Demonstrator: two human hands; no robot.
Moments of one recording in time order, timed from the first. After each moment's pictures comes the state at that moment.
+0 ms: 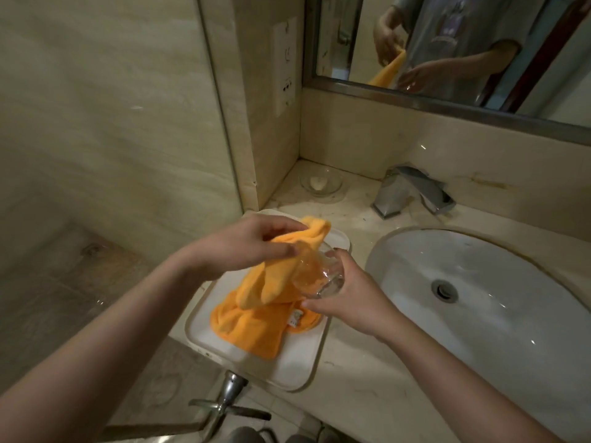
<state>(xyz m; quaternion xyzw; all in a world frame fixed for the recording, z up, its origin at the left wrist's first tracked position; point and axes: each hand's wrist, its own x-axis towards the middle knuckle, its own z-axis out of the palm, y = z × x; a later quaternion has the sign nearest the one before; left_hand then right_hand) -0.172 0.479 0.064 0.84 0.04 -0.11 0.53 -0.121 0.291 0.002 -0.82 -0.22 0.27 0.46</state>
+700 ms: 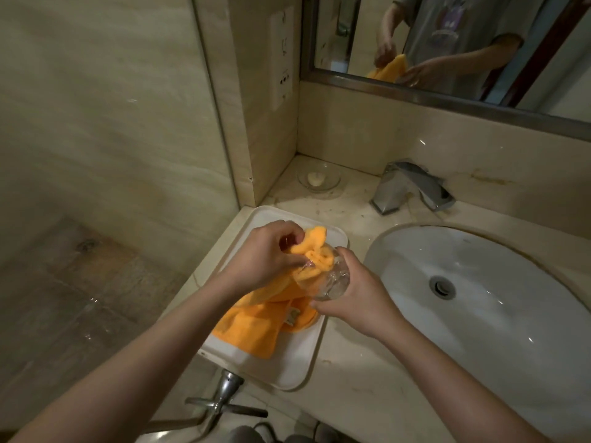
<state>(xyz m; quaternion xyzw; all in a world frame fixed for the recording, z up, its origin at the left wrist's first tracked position) -0.154 0.459 0.011 0.92 0.06 0.07 0.38 -0.116 0.284 -0.011 -0.86 -0.23 0.21 0.40</state>
